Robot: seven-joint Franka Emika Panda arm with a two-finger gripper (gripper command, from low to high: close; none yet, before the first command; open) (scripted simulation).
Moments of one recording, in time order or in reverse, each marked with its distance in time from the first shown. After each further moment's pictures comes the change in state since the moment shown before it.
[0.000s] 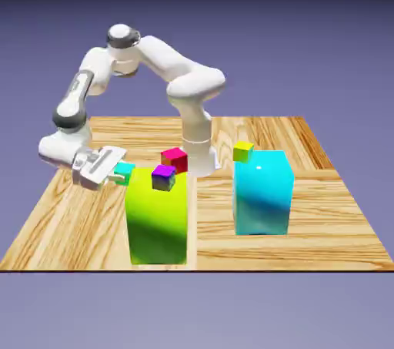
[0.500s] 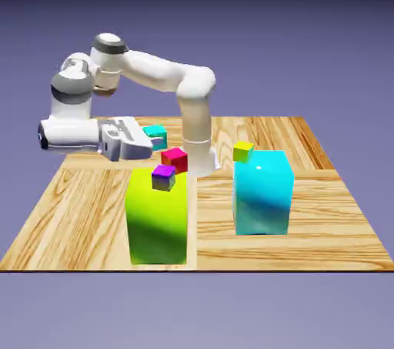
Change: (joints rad) arm 0.395 -0.086 0.225 0.129 0.011 -0.234 0.170
